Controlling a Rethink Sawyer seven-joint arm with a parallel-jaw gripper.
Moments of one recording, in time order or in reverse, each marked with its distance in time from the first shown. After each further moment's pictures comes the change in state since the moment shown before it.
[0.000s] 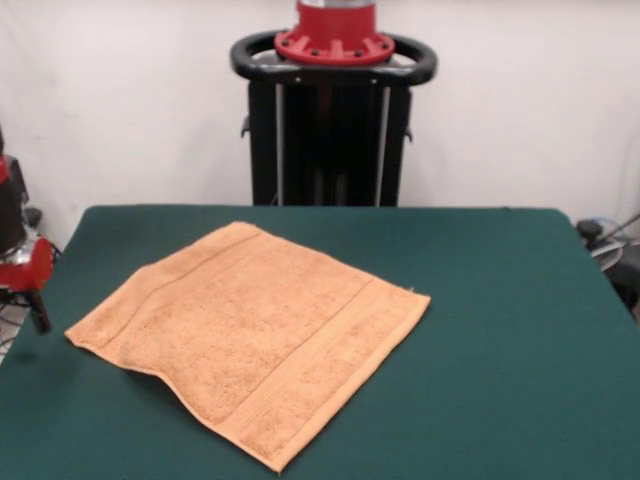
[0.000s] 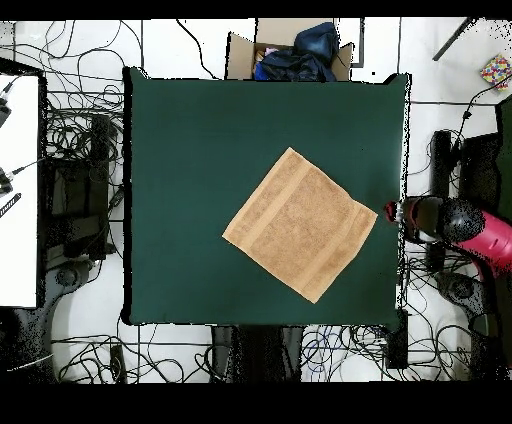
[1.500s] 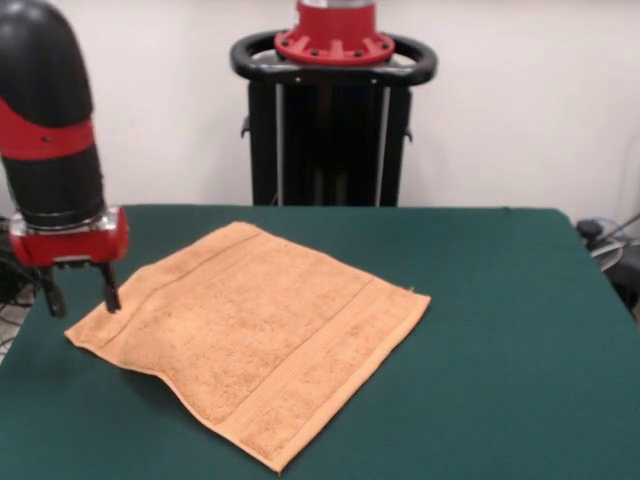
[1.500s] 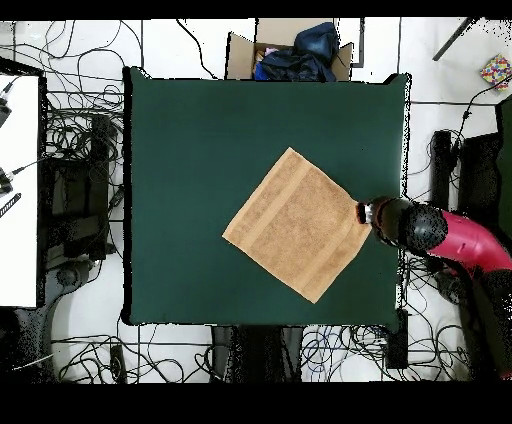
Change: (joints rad) arm 0.077 -0.143 0.000 0.244 0.000 -0.181 0.000
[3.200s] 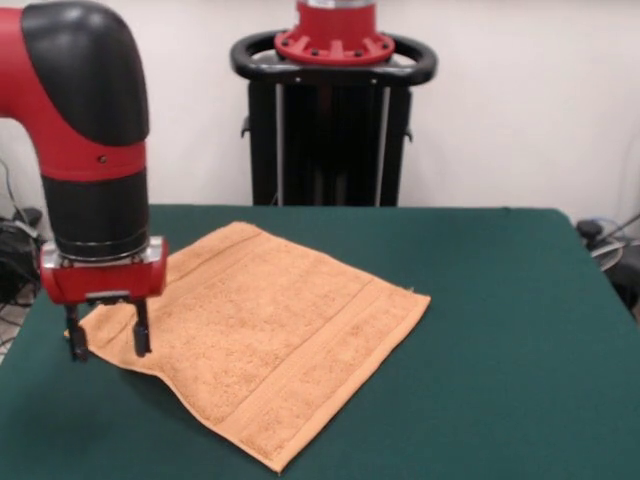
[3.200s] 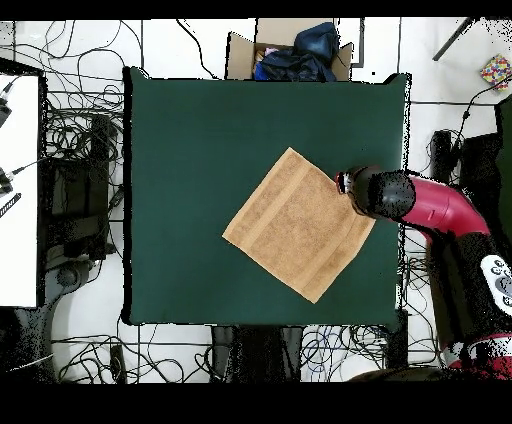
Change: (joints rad) arm 0.170 0.012 -0.059 -0.116 0.078 -0.025 0.000
